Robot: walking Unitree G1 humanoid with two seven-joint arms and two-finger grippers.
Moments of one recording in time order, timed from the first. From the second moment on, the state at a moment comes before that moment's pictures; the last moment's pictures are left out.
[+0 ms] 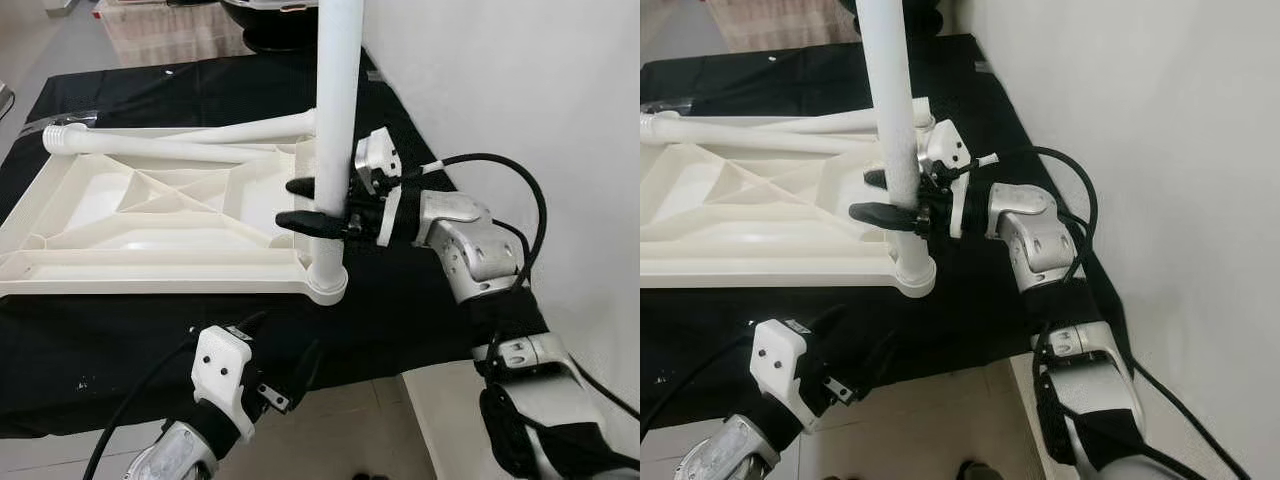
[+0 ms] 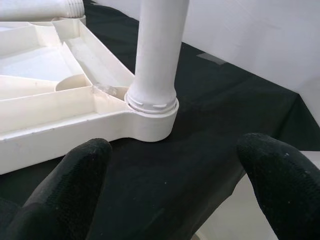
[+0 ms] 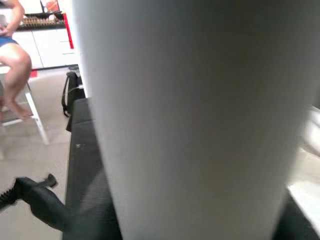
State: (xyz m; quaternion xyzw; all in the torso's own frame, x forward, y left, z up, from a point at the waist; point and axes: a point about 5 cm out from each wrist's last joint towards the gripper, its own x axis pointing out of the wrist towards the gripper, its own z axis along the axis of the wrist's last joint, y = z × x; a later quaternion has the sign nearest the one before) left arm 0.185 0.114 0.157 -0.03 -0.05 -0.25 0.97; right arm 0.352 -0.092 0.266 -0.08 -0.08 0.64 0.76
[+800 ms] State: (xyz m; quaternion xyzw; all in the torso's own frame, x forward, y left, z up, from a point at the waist) left arm 0.196 0.115 0.155 -0.02 -0.05 -0.25 0.97; right arm 0.309 -0.069 0.229 -0.05 -0.07 0.23 0.97
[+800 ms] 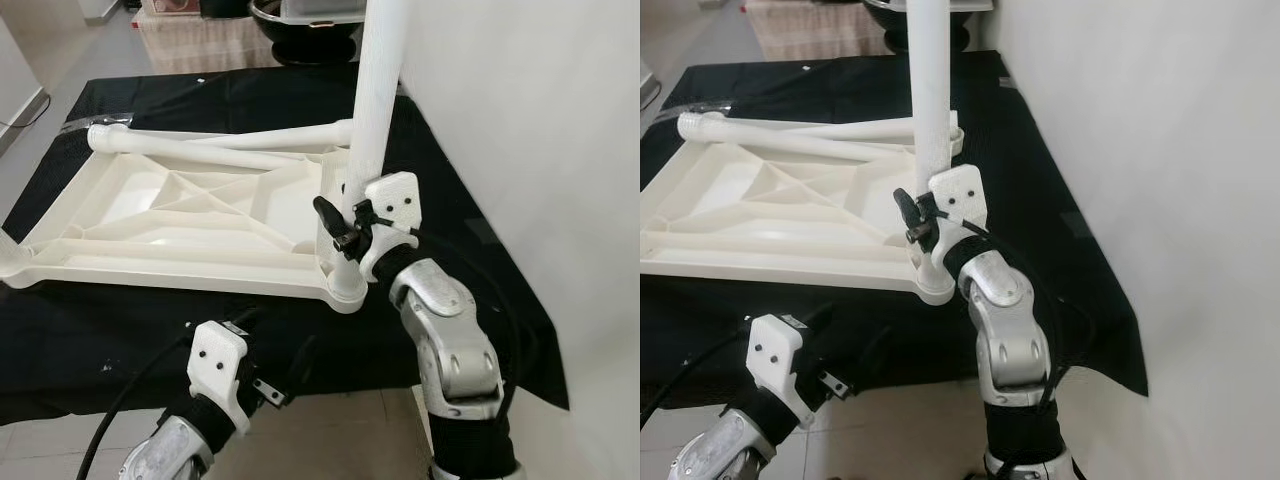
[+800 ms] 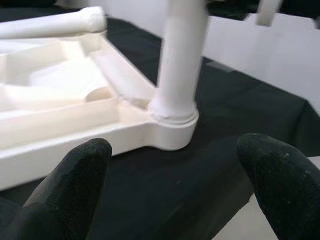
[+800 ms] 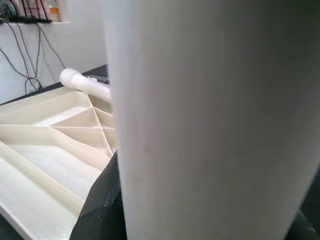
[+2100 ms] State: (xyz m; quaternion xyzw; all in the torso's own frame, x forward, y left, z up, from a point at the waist) left arm 0.187 0.113 0.155 -0.02 -0.05 -0.25 0.97; right arm 0.358 -0.097 0.259 -0.06 -0.05 0.66 0.74
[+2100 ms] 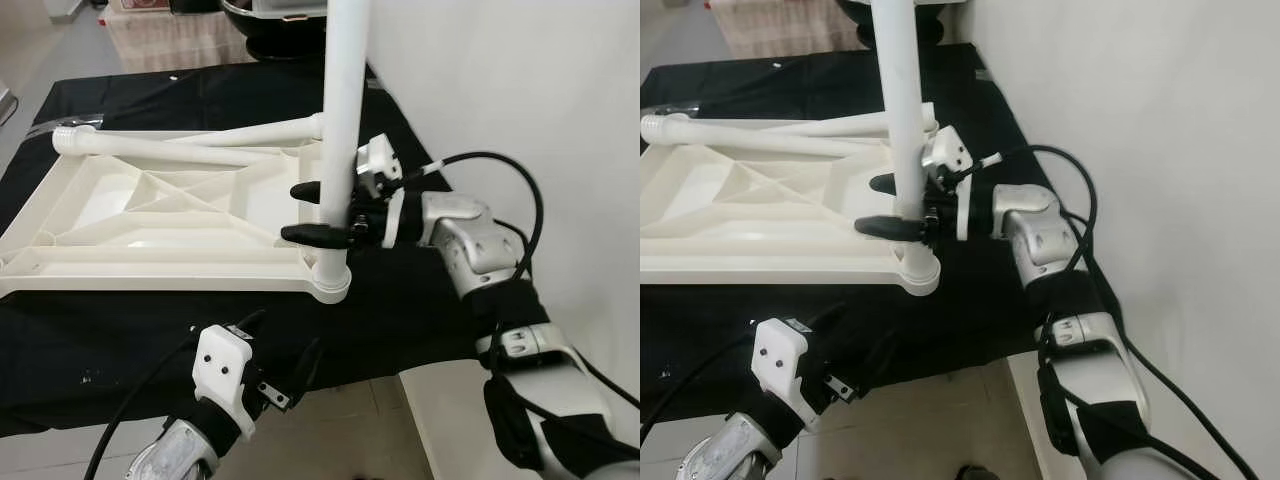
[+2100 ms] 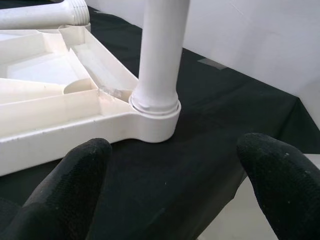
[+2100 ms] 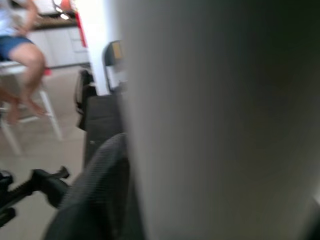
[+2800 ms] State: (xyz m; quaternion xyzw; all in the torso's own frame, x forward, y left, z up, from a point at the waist) left arm 0.183 0.115 0.157 -0.02 -0.05 -0.25 0.97; right arm 0.314 -0.071 0.227 -0.03 -0.06 0.28 0.96
